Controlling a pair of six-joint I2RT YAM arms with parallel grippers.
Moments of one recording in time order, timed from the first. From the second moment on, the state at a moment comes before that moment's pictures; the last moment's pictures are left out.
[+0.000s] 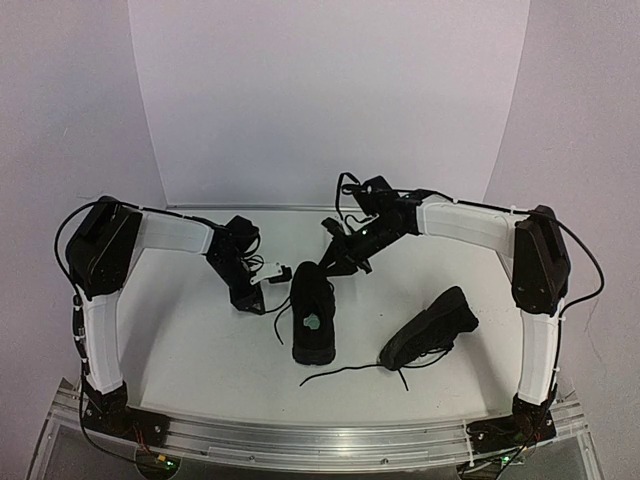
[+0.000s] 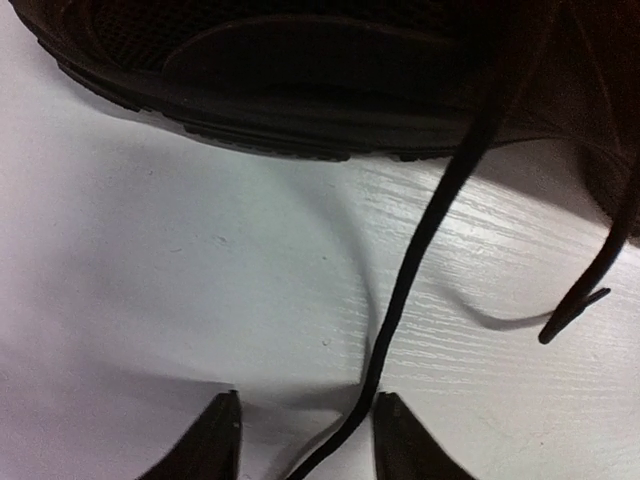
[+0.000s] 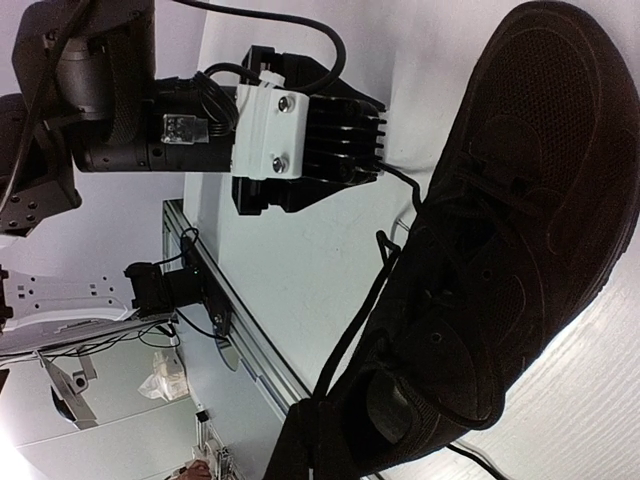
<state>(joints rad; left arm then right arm) -0.56 2.03 1.34 -0.60 0.31 0.72 0.69 2.05 1.71 -0.63 -0.76 0.60</state>
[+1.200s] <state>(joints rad) -0.79 1.22 1.14 -0.96 -0.04 -0.17 0.69 2.03 1.65 -0.63 -0.63 0.57</state>
